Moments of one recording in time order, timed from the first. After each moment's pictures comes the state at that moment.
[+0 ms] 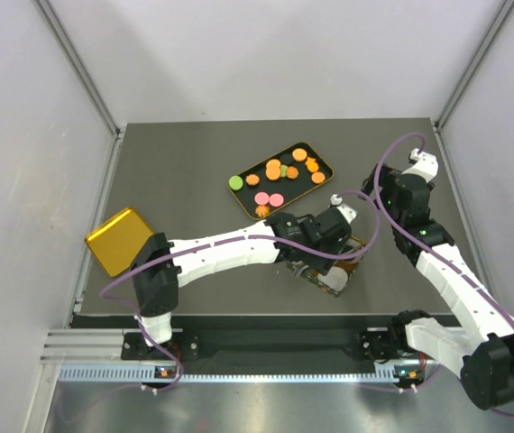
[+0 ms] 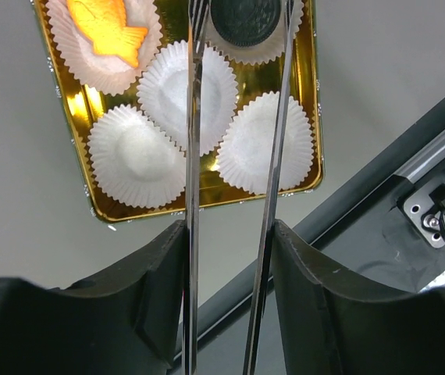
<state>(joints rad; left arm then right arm) -1.19 1.82 1.60 -0.74 -0.16 -0.45 0.24 0.99 0.76 -0.14 0.34 0.44</state>
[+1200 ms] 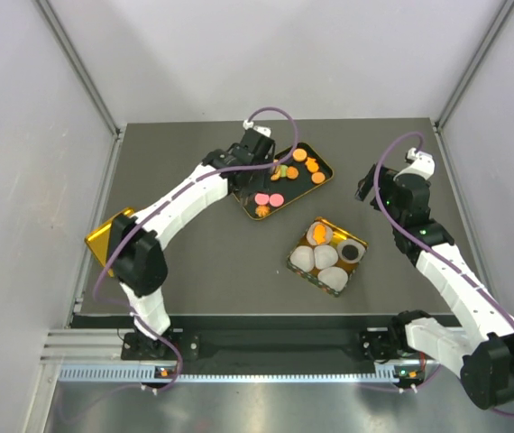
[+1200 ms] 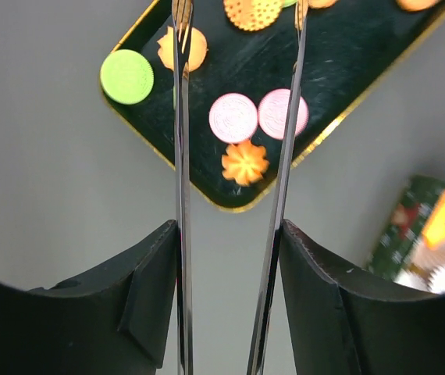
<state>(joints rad) -0.66 1.77 1.65 -0.75 -0.28 -0.35 0.24 1.00 0.76 -0.14 0.27 0.44</state>
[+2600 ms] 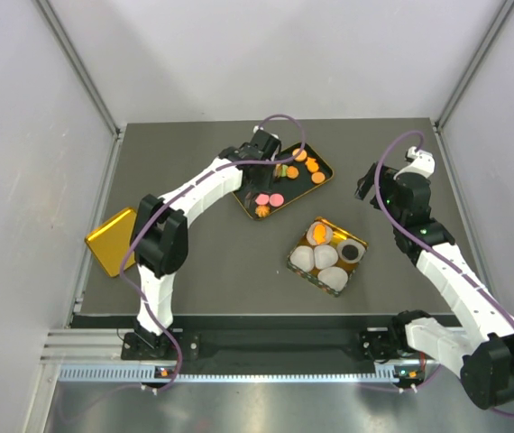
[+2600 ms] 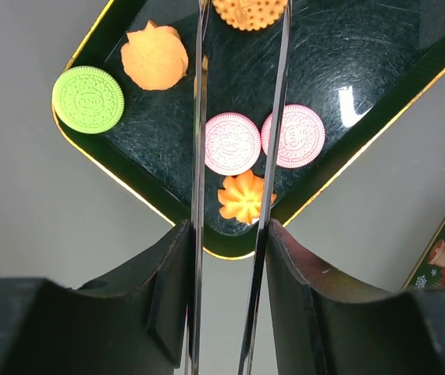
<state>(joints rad) -0.60 2.02 1.76 -0.72 -0.21 -0.29 0.24 1.00 0.77 -0.14 0.26 0.44</state>
